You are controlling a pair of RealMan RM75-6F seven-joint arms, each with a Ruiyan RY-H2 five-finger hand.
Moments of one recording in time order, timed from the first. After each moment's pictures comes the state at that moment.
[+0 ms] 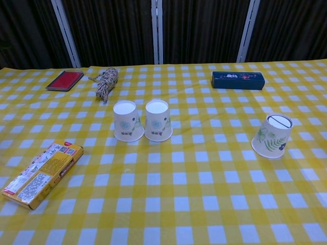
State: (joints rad) left arm -0.48 -1.21 0.03 -1.85 1.16 1.44 0.34; right arm 0.11 -1.24 0.05 -1.51 -1.61 1.52 -0.04
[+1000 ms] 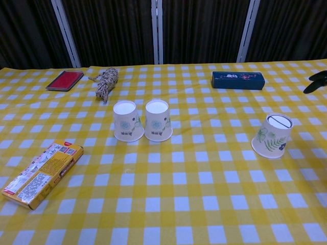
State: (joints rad) left arm -0.21 -1.11 0.05 -1.77 1.40 1.55 0.09; right arm 0.34 -1.18 0.14 -1.82 -1.25 1.12 -0.33
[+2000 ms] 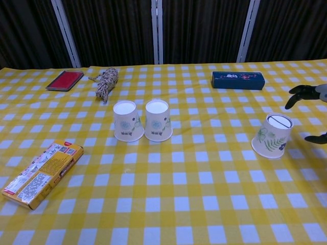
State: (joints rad) left arm -0.18 -1.11 -0.01 -1.76 1.42 1.49 0.07; right arm 0.47 -1.35 0.16 -1.62 -1.07 1.04 -0.38
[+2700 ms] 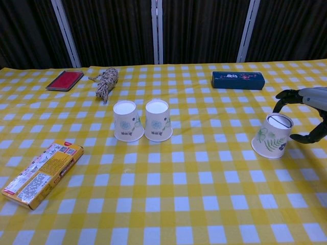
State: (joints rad) left arm -0.16 -1.10 -0.03 -1.75 1.44 1.47 0.06; right arm 0.51 -1.40 0.16 -1.62 -1.01 1.05 -0.44
